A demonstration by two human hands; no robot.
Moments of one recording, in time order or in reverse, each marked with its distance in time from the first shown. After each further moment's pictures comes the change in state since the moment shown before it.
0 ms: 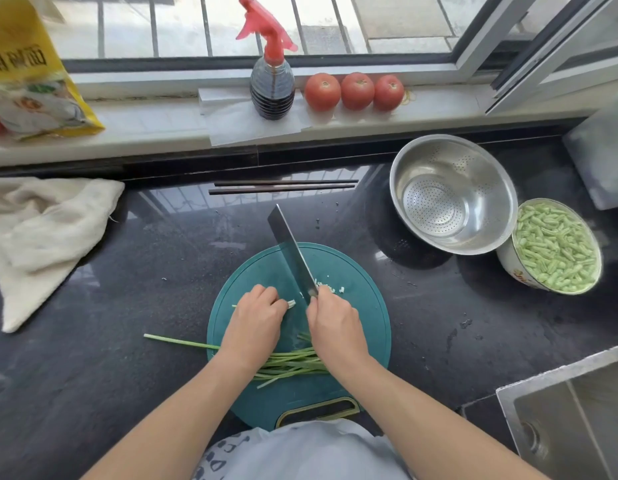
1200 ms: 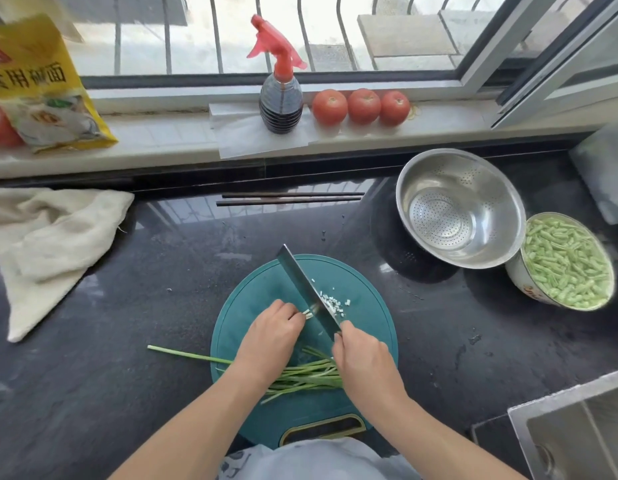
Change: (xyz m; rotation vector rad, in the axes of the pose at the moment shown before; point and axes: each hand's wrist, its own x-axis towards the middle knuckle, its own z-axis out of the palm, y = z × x) left_hand 0.005 0.013 -0.001 -0.057 -0.065 0.063; right_hand -0.026 0.040 -0.005 -0.102 -0.045 -0.049
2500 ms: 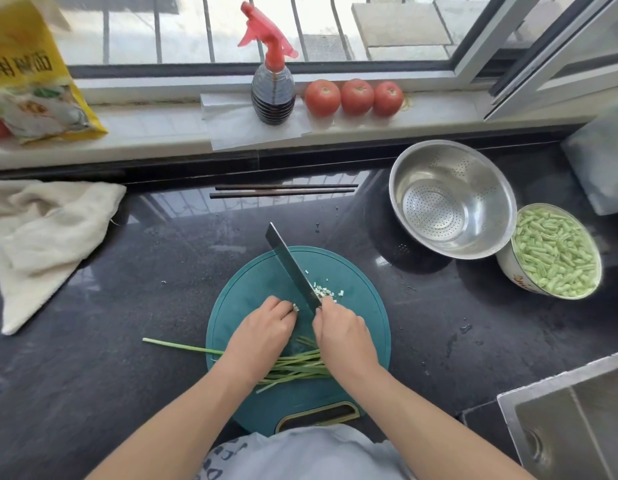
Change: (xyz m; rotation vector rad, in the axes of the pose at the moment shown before) left_hand -0.010 -0.003 0.001 0.146 -0.035 0.143; right_hand 0.020 -0.020 0.004 0.009 0.057 -0.027
